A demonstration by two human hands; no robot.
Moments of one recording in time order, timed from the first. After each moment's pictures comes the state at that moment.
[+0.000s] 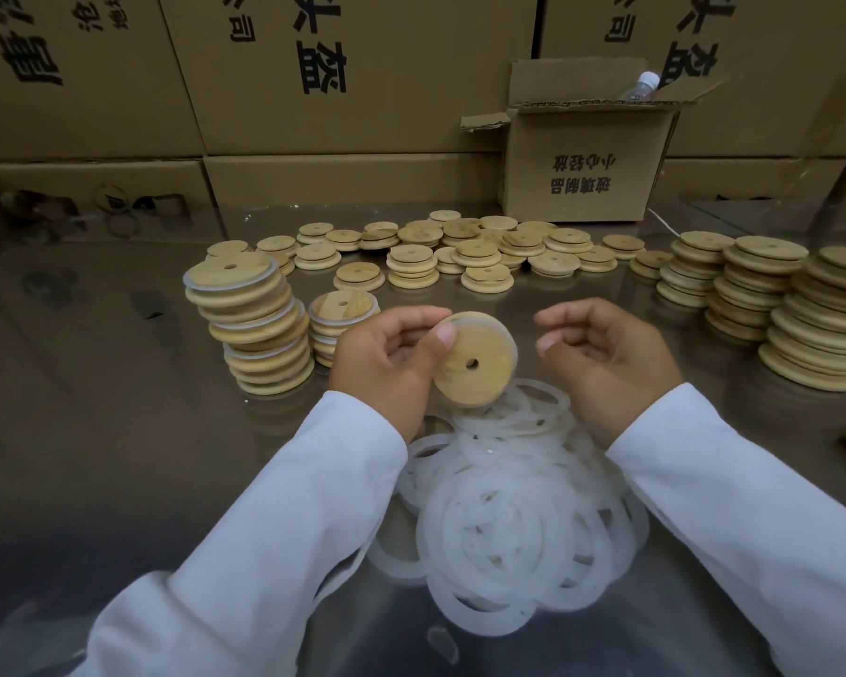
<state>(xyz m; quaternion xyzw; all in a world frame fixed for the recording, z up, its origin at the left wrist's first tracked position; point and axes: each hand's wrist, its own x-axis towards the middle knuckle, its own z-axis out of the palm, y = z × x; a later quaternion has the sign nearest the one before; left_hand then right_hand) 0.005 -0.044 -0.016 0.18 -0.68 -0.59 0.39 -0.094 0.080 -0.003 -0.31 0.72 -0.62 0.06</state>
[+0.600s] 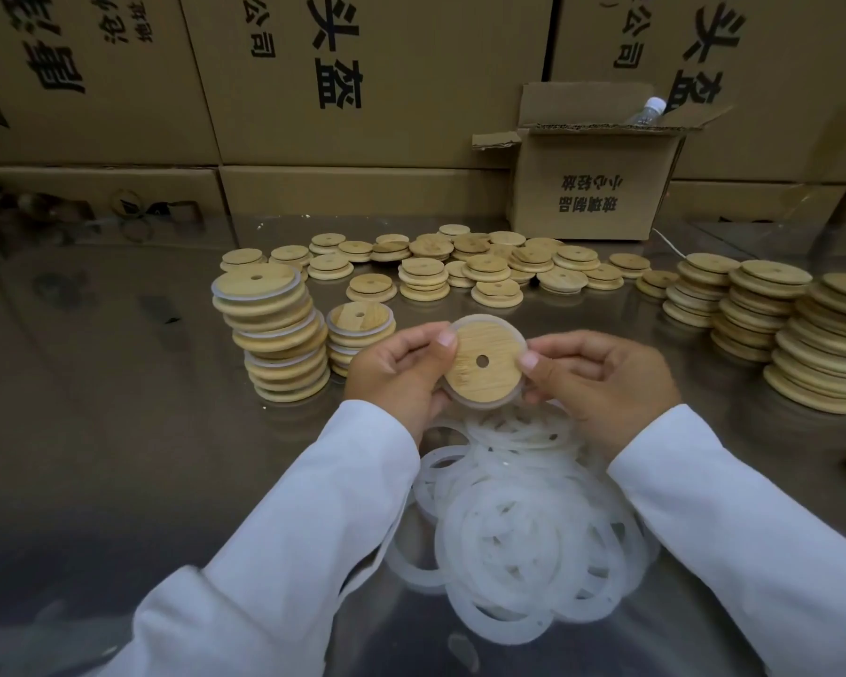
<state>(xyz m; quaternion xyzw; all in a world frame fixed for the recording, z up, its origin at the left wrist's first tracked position) 0.000 -0.048 -0.018 0.19 -0.52 -0.76 0.34 -0.086 0.076 -0.006 -0.30 0.68 -0.65 0.11</state>
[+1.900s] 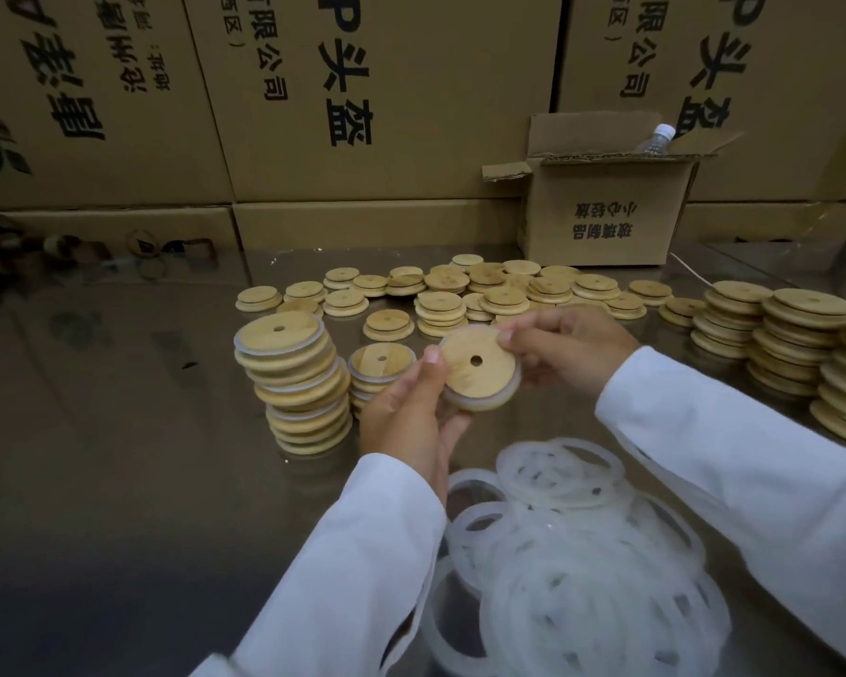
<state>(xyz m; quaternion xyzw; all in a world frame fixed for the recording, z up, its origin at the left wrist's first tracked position) -0.010 -0.062 -0.012 0.22 -0.35 -0.84 0.36 -0.119 0.018 0.034 -0.34 0.72 -0.57 0.21</state>
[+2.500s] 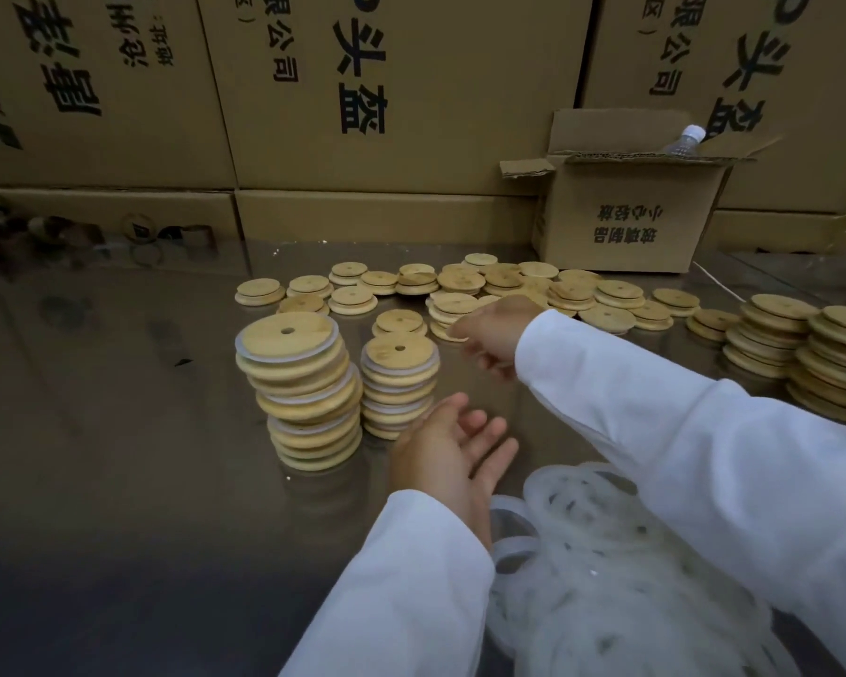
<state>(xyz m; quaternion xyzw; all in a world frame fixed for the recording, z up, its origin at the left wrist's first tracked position) -0.016 -0.061 -0.016 0.31 -0.24 -0.87 0.30 -0.145 -0.083 0.025 -0.27 0.84 -0.42 0.24</state>
